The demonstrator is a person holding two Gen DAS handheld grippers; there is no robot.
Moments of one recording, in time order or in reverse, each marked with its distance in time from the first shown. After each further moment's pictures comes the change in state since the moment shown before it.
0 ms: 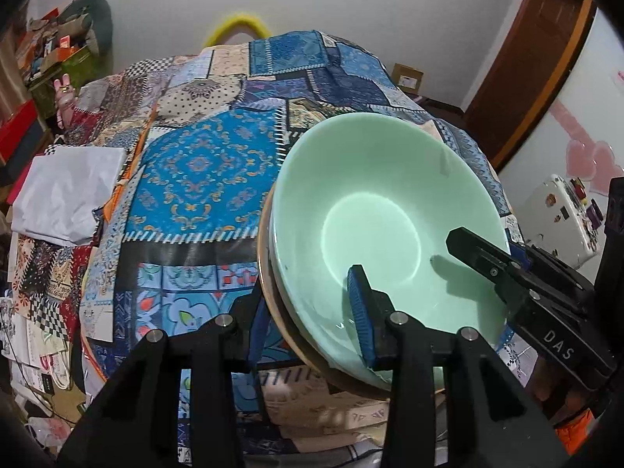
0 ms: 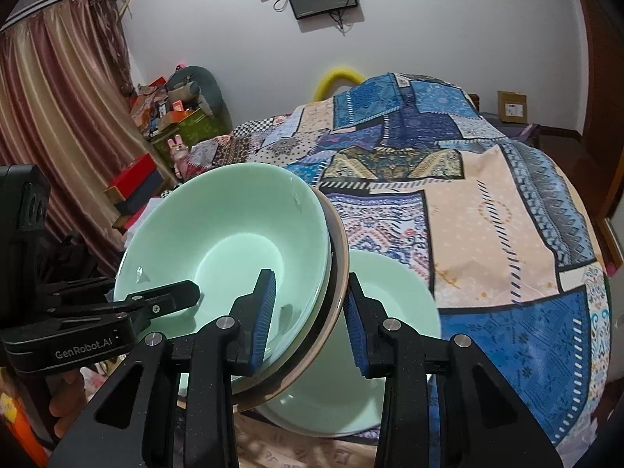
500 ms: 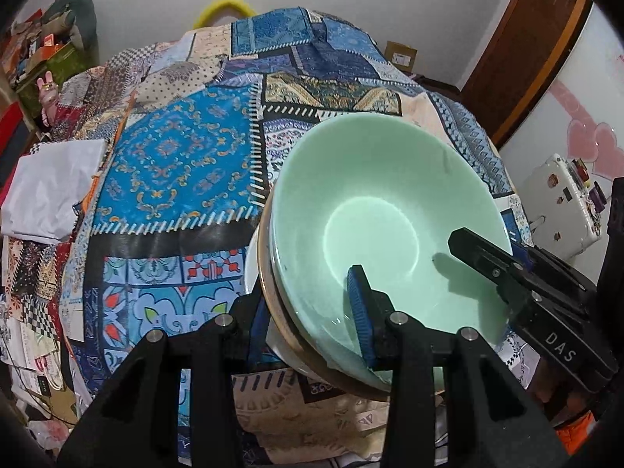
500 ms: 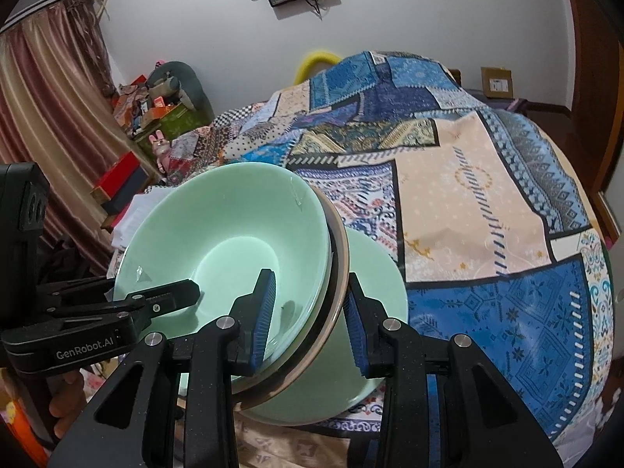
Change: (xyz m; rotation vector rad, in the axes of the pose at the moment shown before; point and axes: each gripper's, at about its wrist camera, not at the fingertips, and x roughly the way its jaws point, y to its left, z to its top) left arm 0.043 -0.024 -0.002 0.027 0.079 -0.007; right arm 0.011 -0.033 -0.018 0.061 0.055 -0.023
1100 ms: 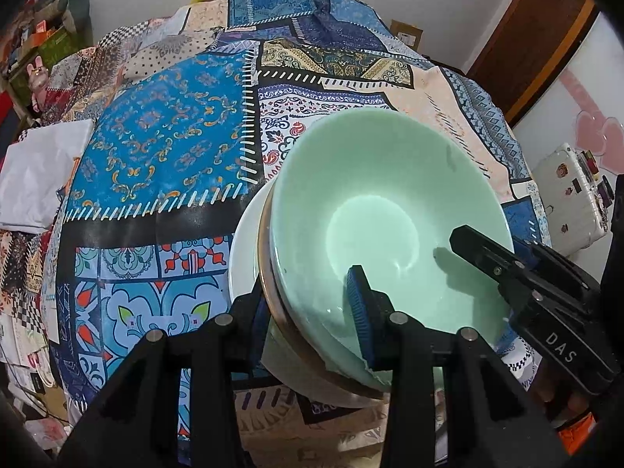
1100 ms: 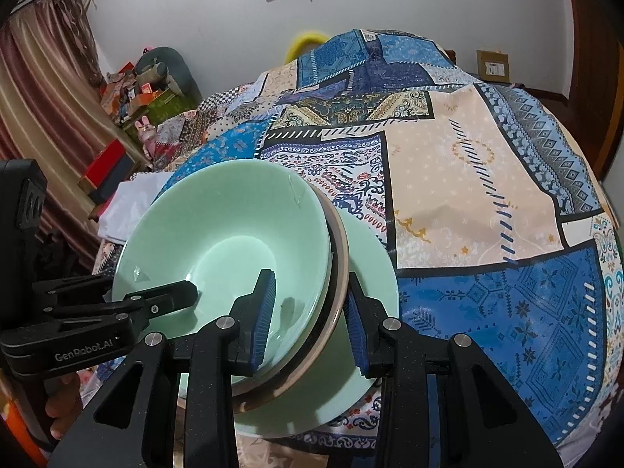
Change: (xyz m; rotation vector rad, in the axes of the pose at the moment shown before) left arm 0.043 0.004 -0.001 -0.007 0.069 -0.001; right arm 0.025 -0.011 -0.008 -0.001 0.050 -0.027
